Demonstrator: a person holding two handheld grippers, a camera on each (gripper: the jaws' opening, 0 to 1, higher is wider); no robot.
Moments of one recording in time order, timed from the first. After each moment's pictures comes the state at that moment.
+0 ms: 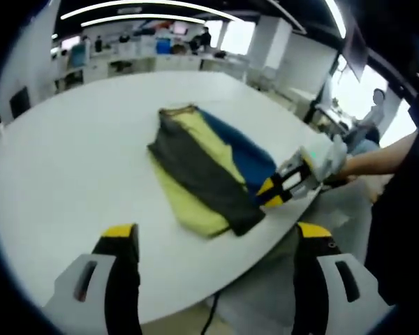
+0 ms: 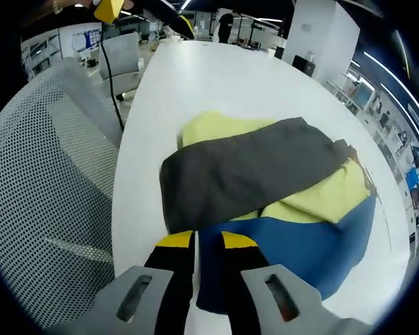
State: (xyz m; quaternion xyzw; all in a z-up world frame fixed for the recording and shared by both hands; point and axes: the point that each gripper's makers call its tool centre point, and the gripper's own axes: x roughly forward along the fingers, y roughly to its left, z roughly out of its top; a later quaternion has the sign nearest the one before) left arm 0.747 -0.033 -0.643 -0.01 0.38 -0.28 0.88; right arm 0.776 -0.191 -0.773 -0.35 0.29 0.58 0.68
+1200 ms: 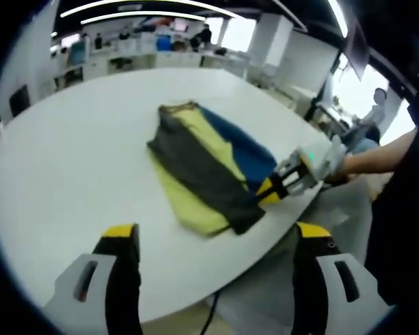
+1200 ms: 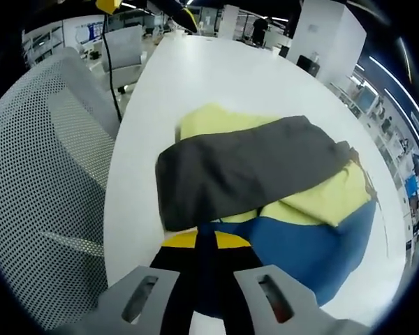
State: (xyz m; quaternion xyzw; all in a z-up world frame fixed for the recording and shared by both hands) left arm 0.749 -0.035 -0.646 -0.01 0.39 -0.28 0.88; right arm 0.782 -0.193 -0.780 -0.37 0.29 0.58 0.67
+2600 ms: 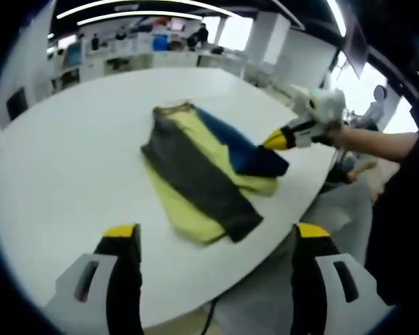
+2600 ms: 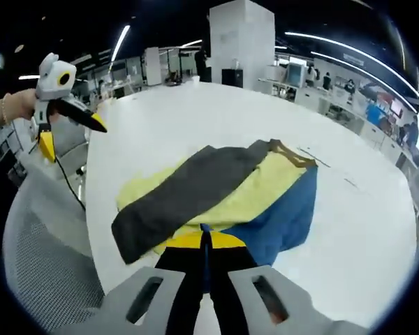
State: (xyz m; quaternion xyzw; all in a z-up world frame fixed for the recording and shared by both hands) left arm 0.760 -0.048 -0.645 0.00 0.39 -0.28 0.88; right arm 0.879 -0.256 -0.672 -0.15 0.28 0.45 0.84
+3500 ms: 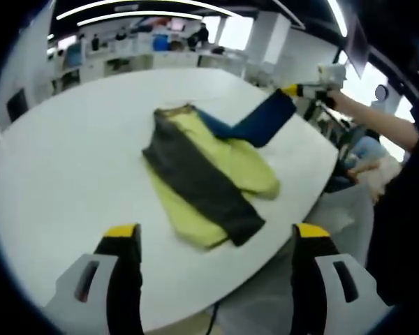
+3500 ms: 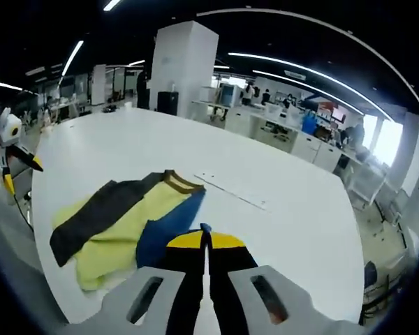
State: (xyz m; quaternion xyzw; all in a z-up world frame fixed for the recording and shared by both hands) left arm 0.767 -0.052 -0.640 0.00 0.39 -0.28 0.88; right arm 0.985 -0.405 -0.580 -0.17 0.21 0.28 0.92
